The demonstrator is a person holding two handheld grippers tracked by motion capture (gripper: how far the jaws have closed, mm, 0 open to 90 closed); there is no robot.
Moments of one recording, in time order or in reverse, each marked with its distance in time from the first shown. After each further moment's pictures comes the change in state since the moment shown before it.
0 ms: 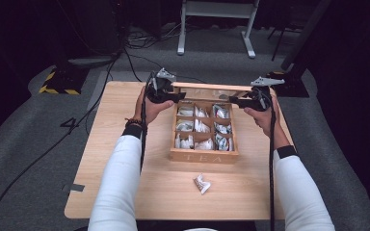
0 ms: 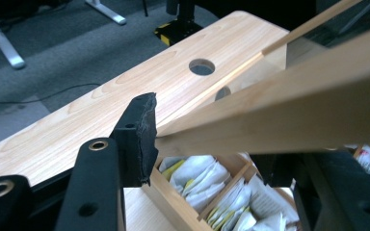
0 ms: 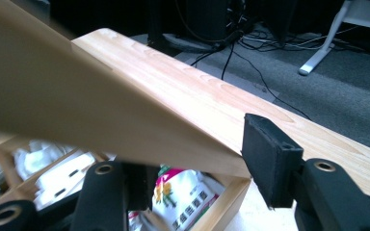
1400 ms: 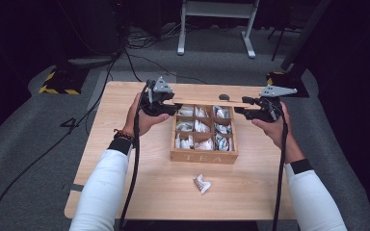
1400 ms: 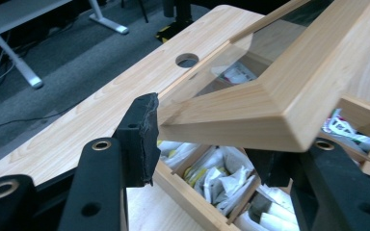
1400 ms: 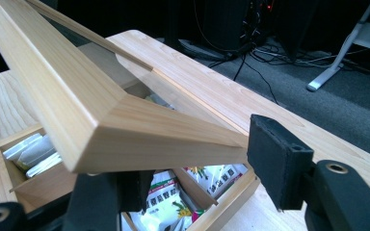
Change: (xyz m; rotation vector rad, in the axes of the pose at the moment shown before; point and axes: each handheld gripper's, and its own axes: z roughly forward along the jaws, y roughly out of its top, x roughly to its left) left arm -0.042 -0.009 -0.052 0.001 0.023 0.133; right arm 0.032 -0.006 -0.050 -0.030 0.040 -0.088
